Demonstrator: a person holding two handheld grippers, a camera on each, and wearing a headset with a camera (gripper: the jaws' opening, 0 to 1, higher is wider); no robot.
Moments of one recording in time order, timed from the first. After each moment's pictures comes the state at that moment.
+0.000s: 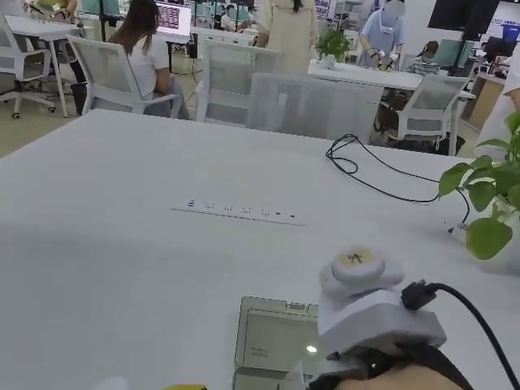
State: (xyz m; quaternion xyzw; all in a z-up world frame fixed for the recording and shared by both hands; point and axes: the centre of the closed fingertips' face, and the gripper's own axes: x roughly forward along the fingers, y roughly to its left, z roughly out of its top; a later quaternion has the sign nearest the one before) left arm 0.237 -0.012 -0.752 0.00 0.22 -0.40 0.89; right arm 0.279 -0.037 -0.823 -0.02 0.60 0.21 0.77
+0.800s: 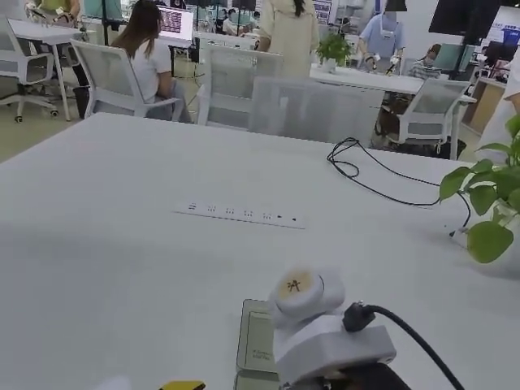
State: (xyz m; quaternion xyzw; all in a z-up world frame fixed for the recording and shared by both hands) left arm 0.239 -0.010 -0.751 0.02 0.21 -0.39 0.89; right arm 0.286 -0.032 -0.841 -0.07 0.58 0.18 0.79
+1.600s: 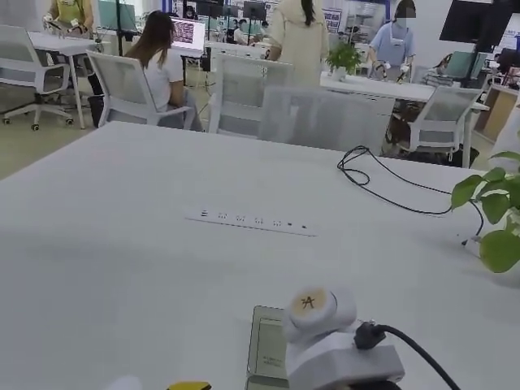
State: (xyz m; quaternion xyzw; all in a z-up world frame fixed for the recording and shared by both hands) left arm 0.241 -0.003 -0.748 0.02 0.20 -0.38 0.90; right arm 0.287 -0.031 -0.851 -0.05 0.58 0.18 0.79
